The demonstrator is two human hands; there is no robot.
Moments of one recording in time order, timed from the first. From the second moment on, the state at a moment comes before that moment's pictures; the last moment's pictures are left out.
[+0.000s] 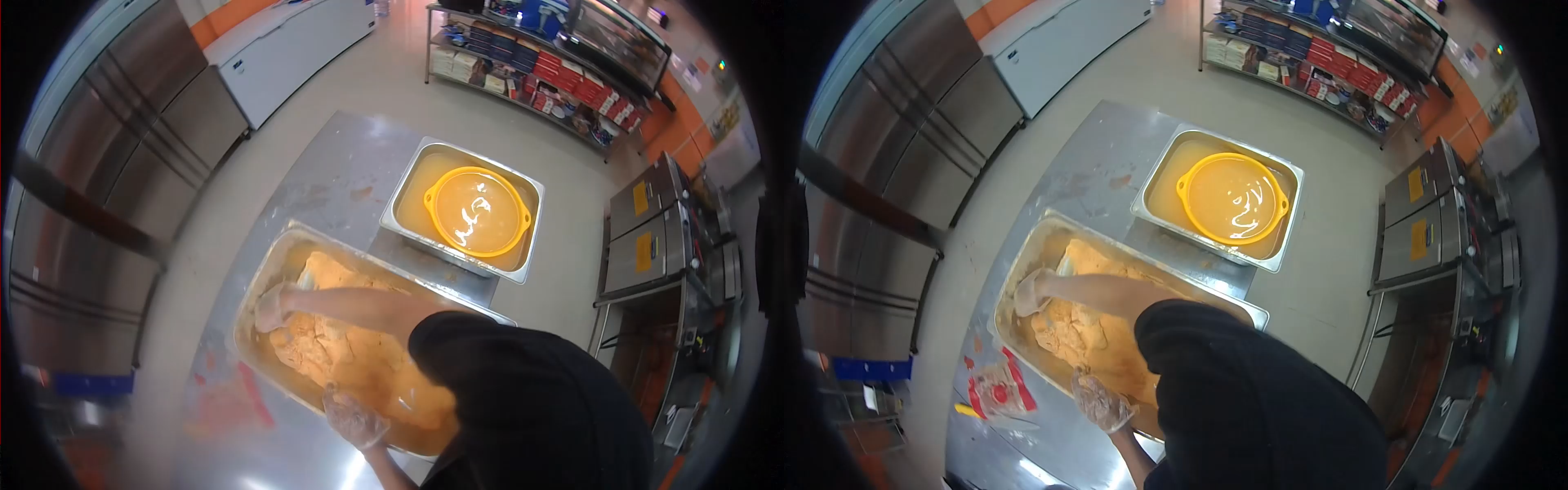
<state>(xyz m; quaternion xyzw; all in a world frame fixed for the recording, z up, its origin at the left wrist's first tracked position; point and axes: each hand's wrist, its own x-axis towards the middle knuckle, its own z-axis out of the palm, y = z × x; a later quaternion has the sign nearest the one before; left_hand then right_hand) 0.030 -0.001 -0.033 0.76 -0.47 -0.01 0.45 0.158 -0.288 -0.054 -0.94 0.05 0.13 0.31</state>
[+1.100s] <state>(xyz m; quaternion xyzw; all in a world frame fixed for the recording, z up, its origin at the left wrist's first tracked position) -0.097 -0.128 -0.032 0.63 -0.64 -0.13 0.42 -0.053 -0.263 -0.060 -0.80 0.38 -0.12 0.45</state>
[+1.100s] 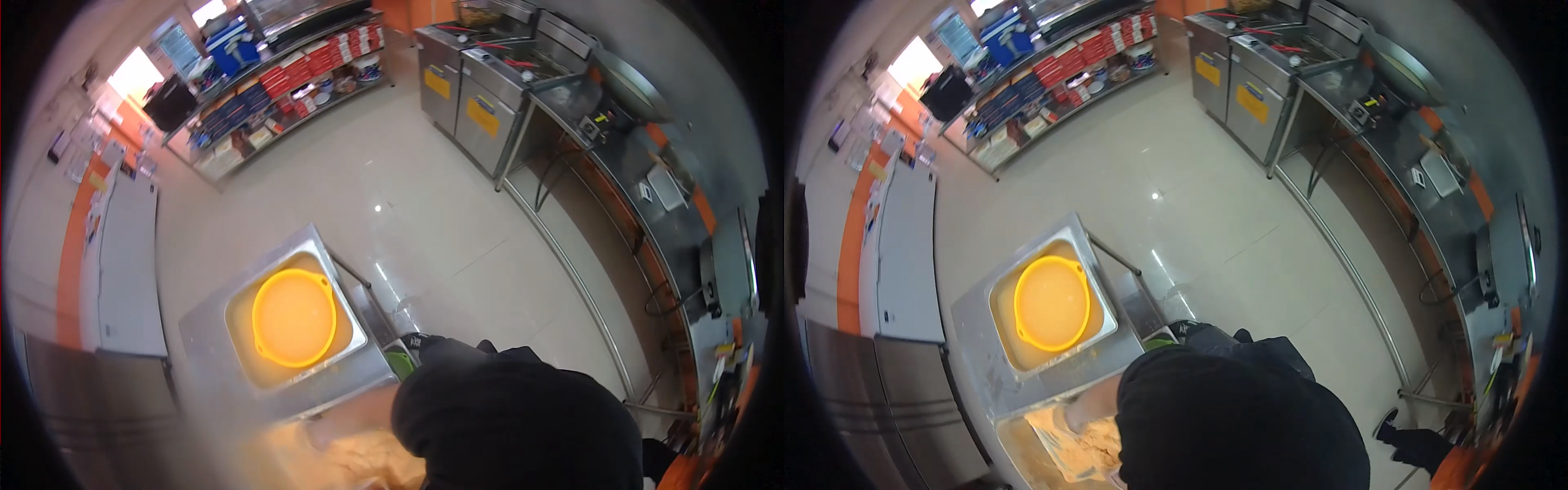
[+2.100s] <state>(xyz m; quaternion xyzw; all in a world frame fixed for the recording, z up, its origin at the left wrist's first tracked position) -0.223 -0.080 -0.016 0.50 -0.72 -0.21 0.43 -0.195 -0.093 -0.003 -0.56 0.56 -0.43 0.44</state>
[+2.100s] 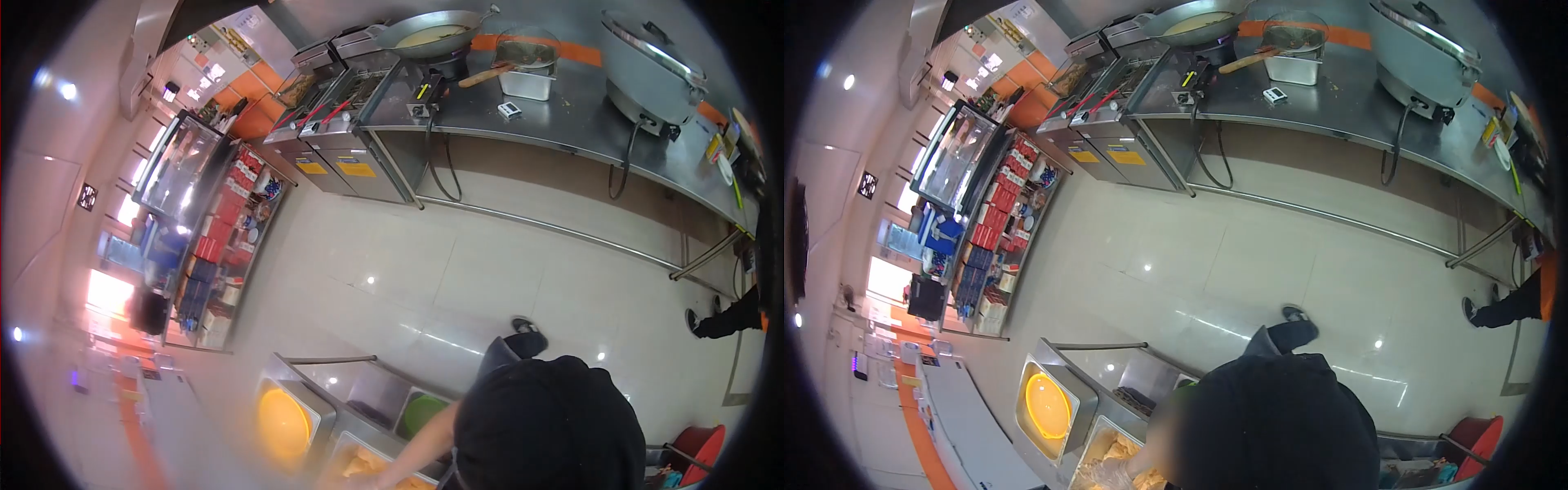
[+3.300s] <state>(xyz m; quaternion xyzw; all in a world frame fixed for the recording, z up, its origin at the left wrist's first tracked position) -1.055 0.174 -0.094 0.29 -0.67 -0.68 0.05 -0.703 0.696 -0.102 0.29 0.56 -0.77 -0.09</state>
